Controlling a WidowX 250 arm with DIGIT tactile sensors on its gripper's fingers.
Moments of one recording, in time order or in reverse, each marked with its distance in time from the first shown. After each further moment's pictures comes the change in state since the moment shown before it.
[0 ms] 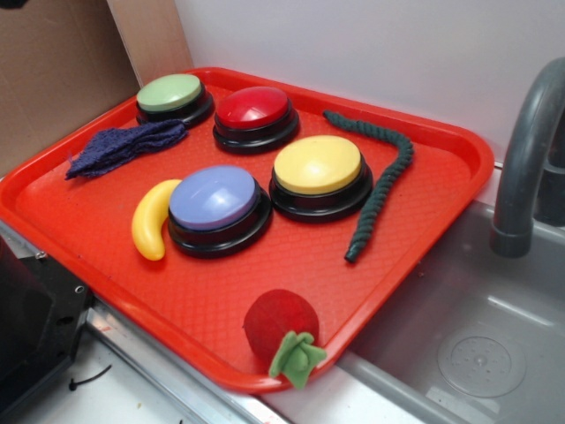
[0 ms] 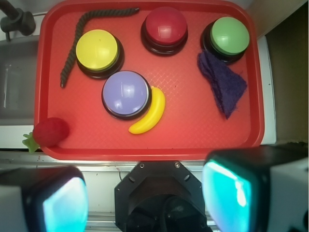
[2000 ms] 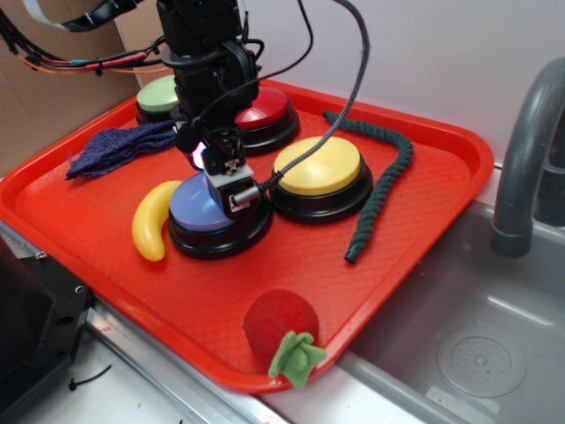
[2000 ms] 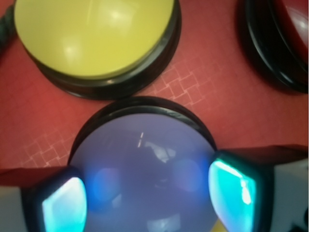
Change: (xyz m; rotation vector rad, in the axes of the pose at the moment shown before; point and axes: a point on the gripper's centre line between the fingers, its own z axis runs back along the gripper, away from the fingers) arm 0.074 -0.023 -0.194 0.017 0.116 -0.295
